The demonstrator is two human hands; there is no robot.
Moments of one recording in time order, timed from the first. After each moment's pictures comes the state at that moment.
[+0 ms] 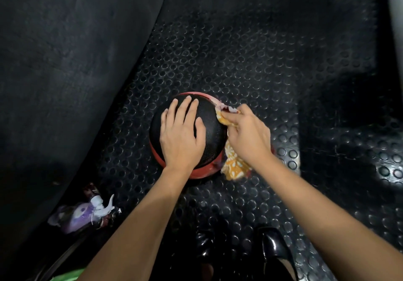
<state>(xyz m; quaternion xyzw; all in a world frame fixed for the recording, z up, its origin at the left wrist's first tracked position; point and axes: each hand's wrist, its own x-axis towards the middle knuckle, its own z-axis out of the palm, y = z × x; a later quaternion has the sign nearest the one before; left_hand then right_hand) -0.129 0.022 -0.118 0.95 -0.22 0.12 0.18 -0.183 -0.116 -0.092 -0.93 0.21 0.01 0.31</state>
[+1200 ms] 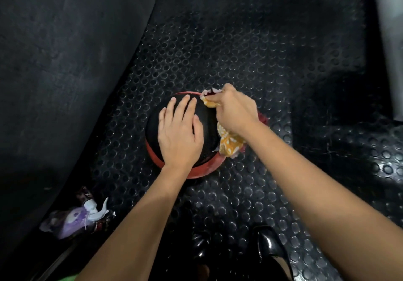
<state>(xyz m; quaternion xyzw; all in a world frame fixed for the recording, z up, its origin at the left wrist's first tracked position) -0.129 0.009 -0.116 0.95 -0.22 0.11 0.17 -0.134 -0.132 -0.084 -0.95 0.15 0.05 0.25</state>
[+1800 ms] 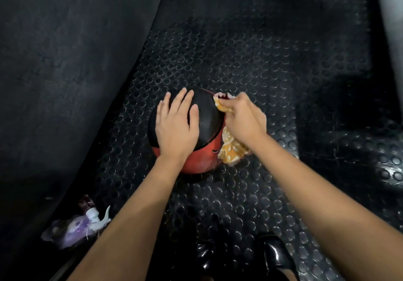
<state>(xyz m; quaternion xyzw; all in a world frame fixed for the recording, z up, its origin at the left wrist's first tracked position) -0.092 0.009 -0.110 0.95 -0.20 0.05 0.21 -0.140 -0.133 -0.095 -0.92 0.25 0.03 0.30</state>
